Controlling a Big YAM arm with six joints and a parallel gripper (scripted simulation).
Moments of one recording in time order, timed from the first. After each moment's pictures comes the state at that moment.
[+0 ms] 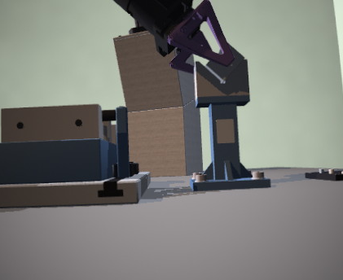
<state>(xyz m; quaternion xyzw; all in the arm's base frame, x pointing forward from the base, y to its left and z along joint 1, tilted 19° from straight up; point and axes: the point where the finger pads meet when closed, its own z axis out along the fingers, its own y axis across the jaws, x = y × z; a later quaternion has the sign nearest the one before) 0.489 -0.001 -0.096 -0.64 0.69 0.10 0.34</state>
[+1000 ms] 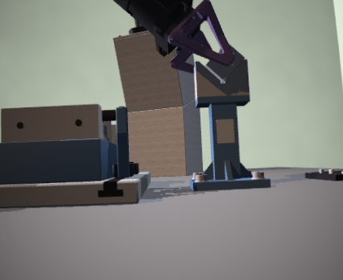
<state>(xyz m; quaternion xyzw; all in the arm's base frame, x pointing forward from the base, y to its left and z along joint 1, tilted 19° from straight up) 0.490 -0.001 -0.095 -0.64 0.68 0.10 0.34</state>
